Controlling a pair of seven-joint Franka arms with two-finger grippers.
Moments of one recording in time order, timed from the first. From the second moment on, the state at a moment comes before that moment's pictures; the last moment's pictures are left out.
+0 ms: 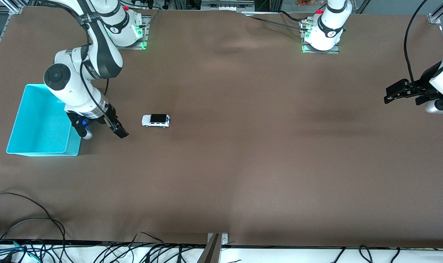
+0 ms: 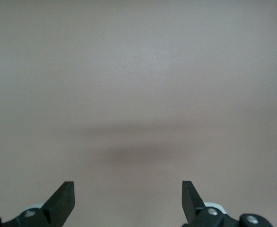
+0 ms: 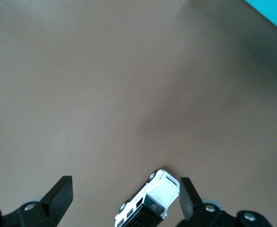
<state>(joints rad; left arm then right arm) 0.01 0.06 0.01 -1.58 -0.02 1.59 0.05 0.14 0.20 0.09 -2.10 0.02 2.36 1.14</state>
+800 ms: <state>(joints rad) 0.01 0.07 0.01 -1.58 -0.02 1.59 0.05 0.21 0.29 0.09 -2.08 0.02 2.37 1.59</state>
